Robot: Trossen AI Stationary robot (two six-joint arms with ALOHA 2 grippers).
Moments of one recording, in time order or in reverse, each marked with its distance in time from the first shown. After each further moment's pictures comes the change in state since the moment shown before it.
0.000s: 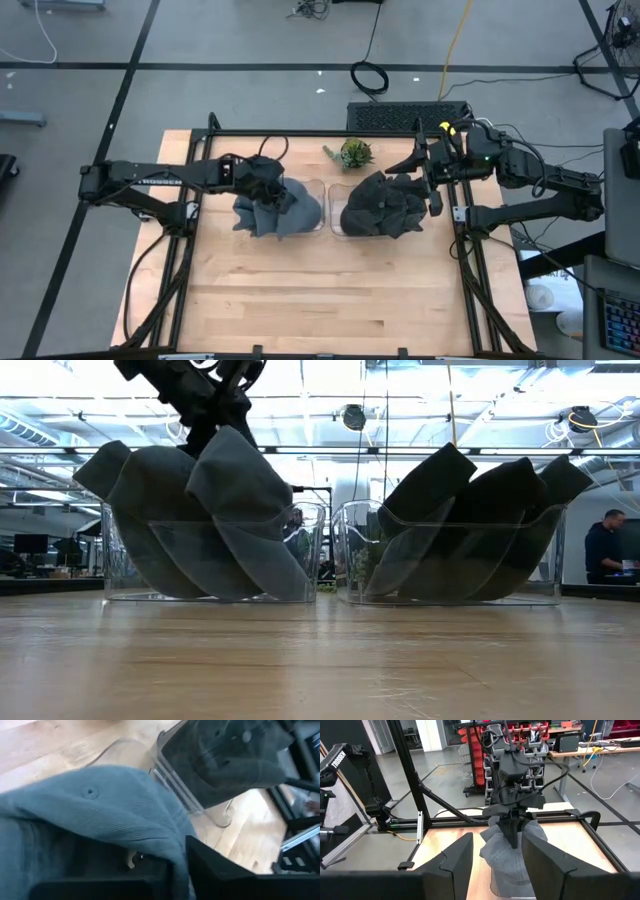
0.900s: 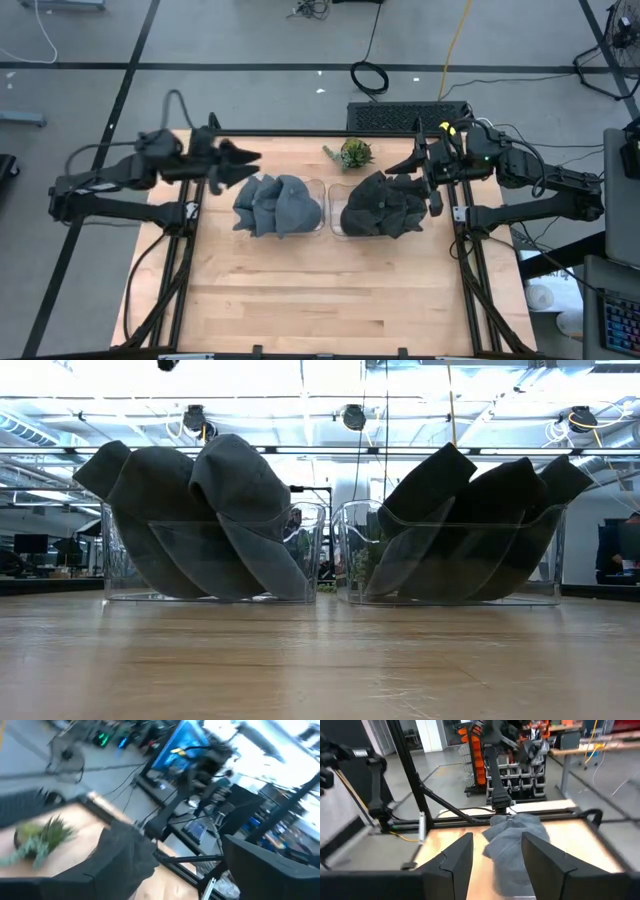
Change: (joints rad) left arm 0.029 -0.469 0.013 0.244 0.005 0.188; right arm 0.000 0.002 0.000 -0.001 -0.004 0.000
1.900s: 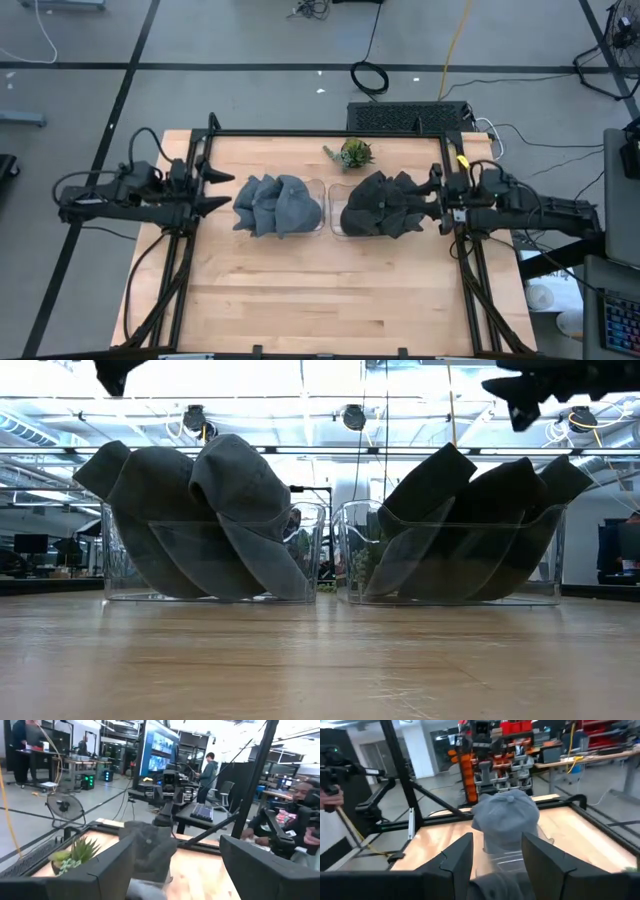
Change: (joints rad) left arm -0.184 -0.477 -0.384 0.006 -0.105 0.453; right arm 0.009 -0.538 -0.696 0.284 0.076 0.089
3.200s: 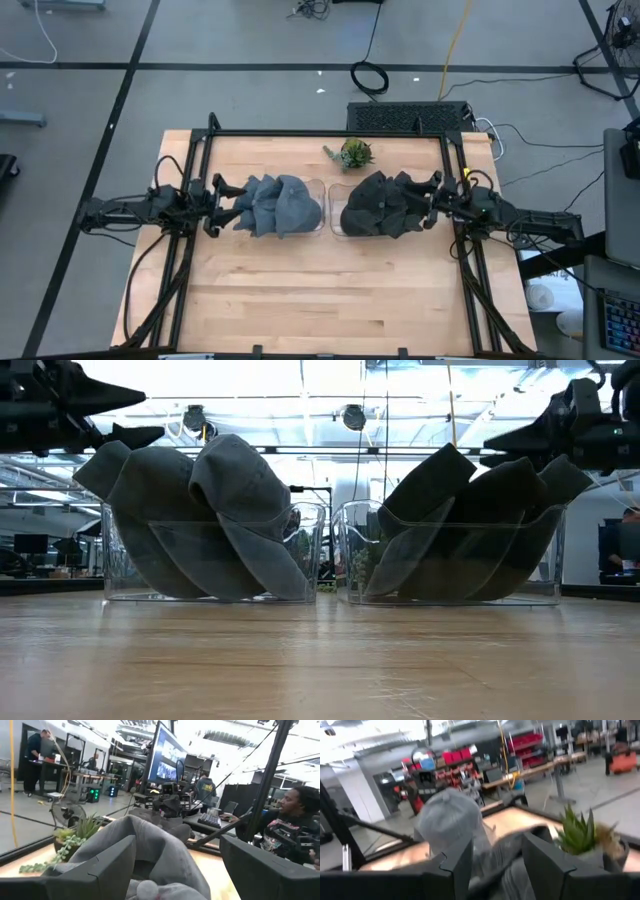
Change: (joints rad) left arm 0.000 -0.317 -0.564 0.369 -0.049 -0.034; right arm 0.000 -0.318 -0.432 0.240 0.347 0.103
